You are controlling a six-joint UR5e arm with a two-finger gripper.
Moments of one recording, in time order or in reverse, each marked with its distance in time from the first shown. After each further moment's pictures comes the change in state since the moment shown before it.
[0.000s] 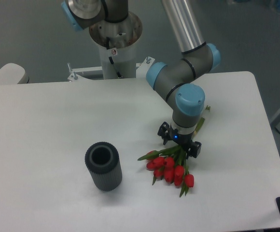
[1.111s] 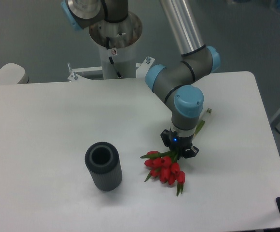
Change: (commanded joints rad) arm 0.002 0.008 0.032 0.000 -0.006 0.003
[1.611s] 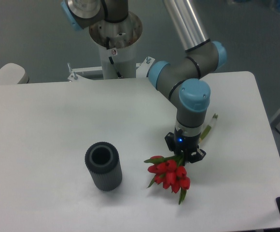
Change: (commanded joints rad) arm 0.000 0.058 0.158 -0.021 -0.236 -0.014
